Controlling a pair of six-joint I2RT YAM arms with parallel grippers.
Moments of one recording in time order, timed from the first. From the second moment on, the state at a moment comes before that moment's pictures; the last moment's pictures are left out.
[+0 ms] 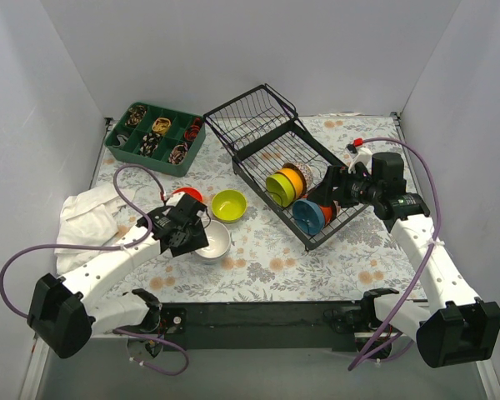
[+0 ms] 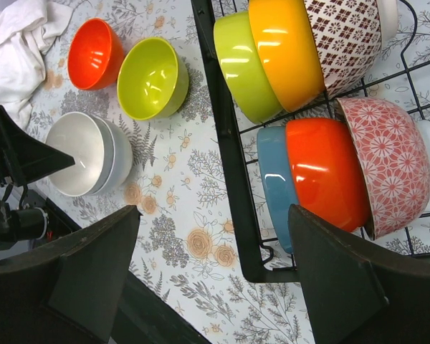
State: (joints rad) left arm -0.64 1.12 0.80 -0.85 -0.26 -0.90; right arm 0.18 1.06 0.92 -0.49 -0.56 0.28
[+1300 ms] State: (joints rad) left arm -0.64 0.29 0.61 -0.61 -0.31 -0.85; right arm -0.10 1.53 1.02 -0.47 -0.79 -0.03
